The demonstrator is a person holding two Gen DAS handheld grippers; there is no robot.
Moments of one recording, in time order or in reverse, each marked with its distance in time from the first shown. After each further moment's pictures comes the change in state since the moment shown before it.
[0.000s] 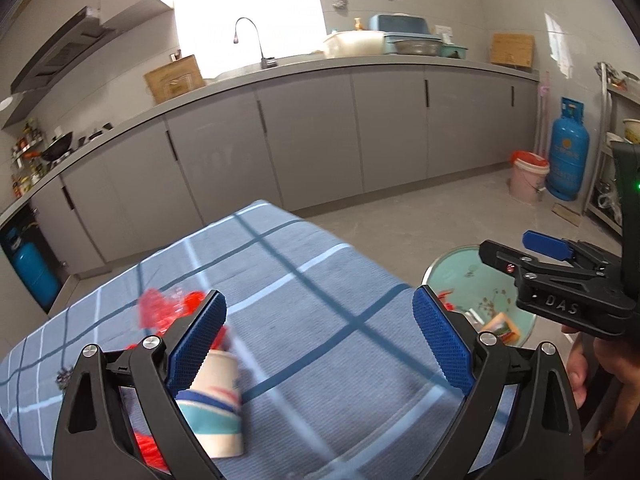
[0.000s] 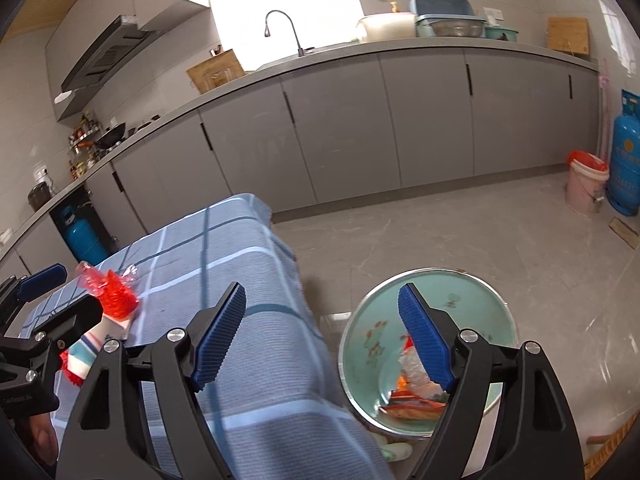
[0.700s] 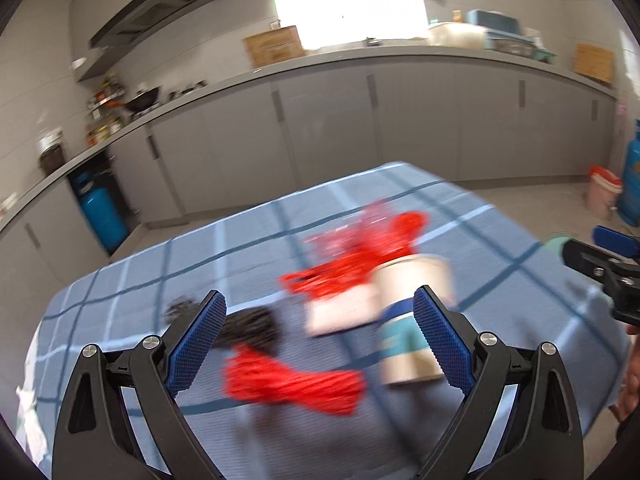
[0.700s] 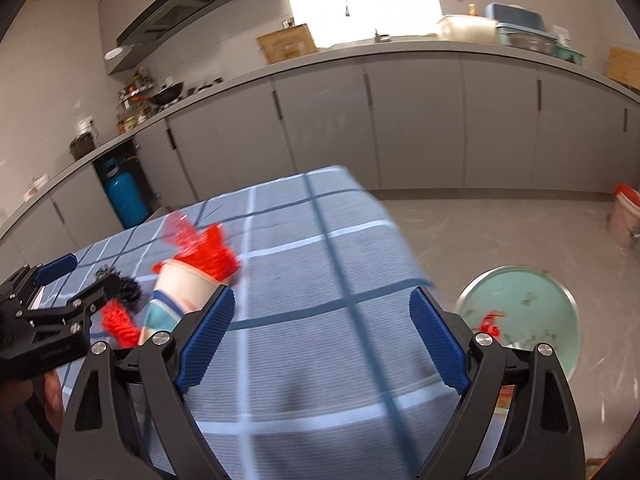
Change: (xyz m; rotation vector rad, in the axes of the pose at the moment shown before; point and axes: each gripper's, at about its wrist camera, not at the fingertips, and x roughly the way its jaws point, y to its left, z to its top) left arm -0.035 0.134 -0.063 -0.154 0.081 0.280; right arm 0.000 0.123 -0.023 -0.158 0.082 0.148
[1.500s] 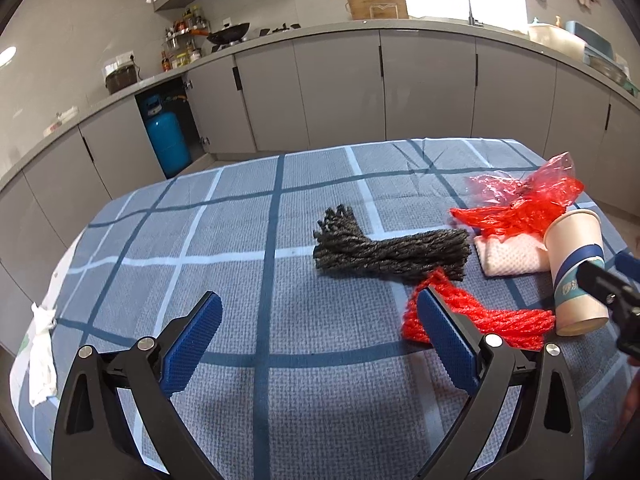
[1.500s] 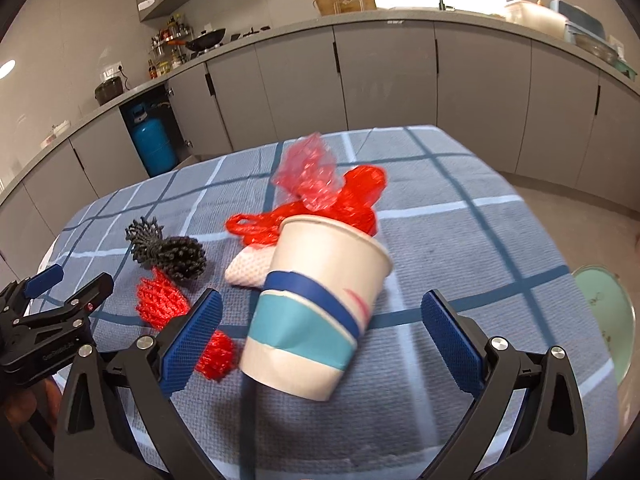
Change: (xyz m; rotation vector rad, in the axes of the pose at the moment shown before) left arm 0.022 0.109 -0.056 -0.213 0.139 0.177; right arm 0.073 0.112 -0.016 -0.093 0.145 0.071
